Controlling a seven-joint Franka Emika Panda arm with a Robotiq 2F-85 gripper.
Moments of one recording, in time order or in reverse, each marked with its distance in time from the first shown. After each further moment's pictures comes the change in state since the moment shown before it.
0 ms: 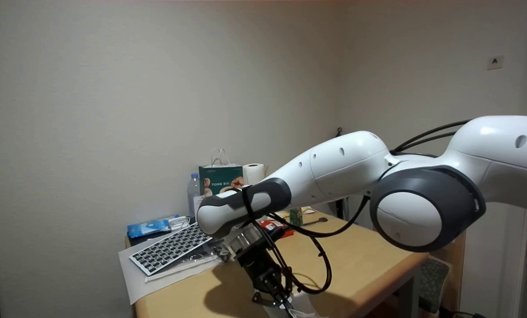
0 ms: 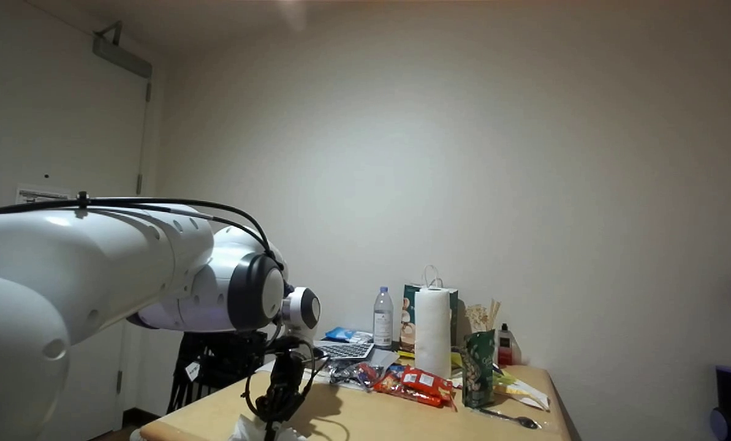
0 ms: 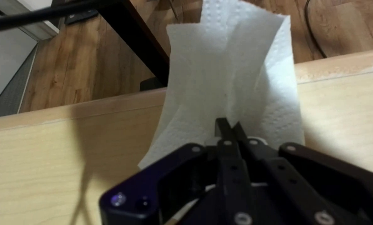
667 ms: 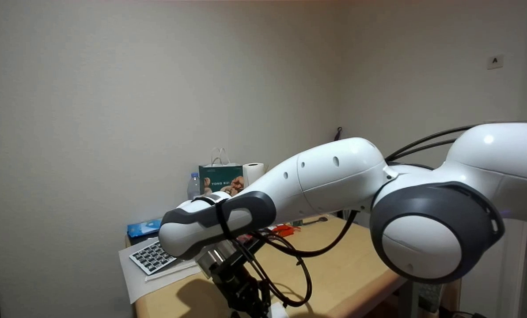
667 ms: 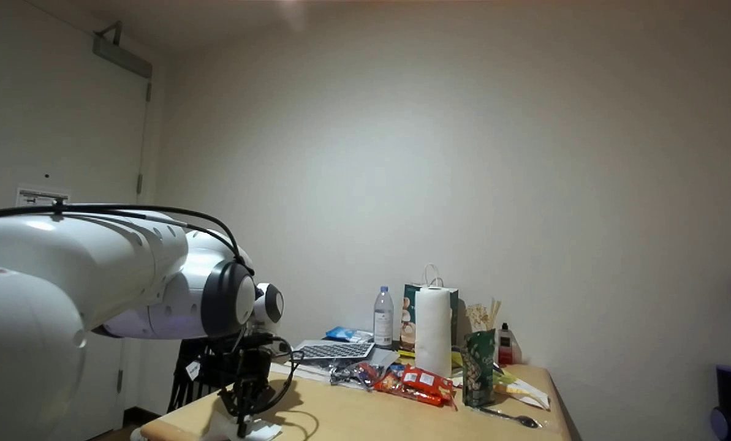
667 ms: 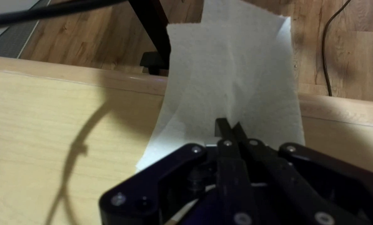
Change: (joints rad) arm 0.131 0.039 0.008 0.084 -0.051 -0.005 -0.167
